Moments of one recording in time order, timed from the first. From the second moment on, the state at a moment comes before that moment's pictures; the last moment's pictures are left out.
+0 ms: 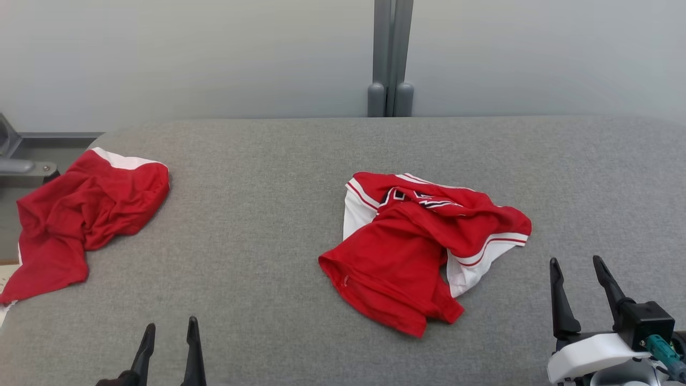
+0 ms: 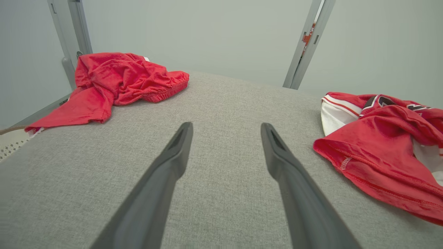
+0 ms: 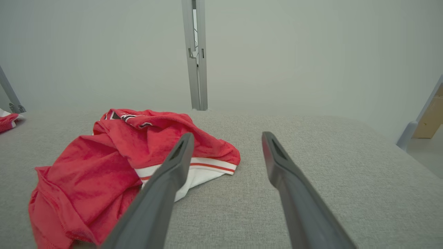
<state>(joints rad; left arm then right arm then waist) 0.17 0.07 -0.05 0.15 -0.29 -0.05 -0.26 0.06 -0.05 -0.12 0.17 0.03 0.13 -0.26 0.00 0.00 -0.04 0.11</state>
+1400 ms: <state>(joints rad) -0.05 0.05 -0.29 0.33 -0.44 -0.12 -0.23 0.03 -0.05 -0.08 0.16 0.03 0.13 -0.26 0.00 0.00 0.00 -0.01</state>
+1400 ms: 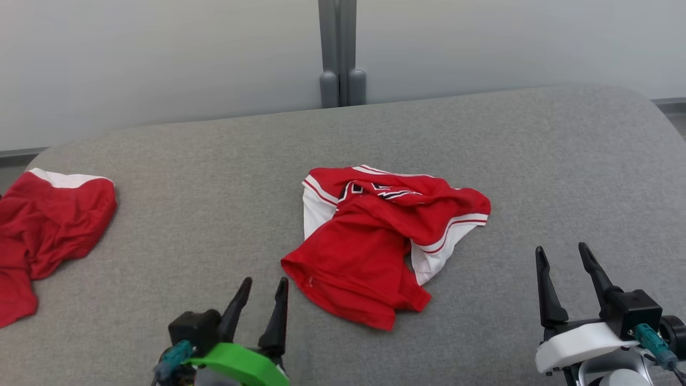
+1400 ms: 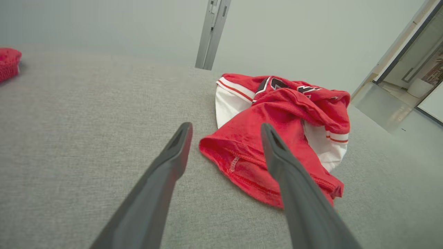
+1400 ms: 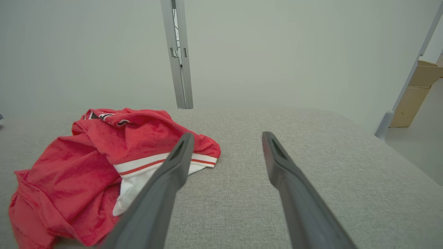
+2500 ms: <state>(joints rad) -0.38 0.05 -0.39 0.82 -0.69 -0.12 -0.19 -0.01 -0.05 -0.07 0.16 0.05 0.13 -0.26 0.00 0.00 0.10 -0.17</state>
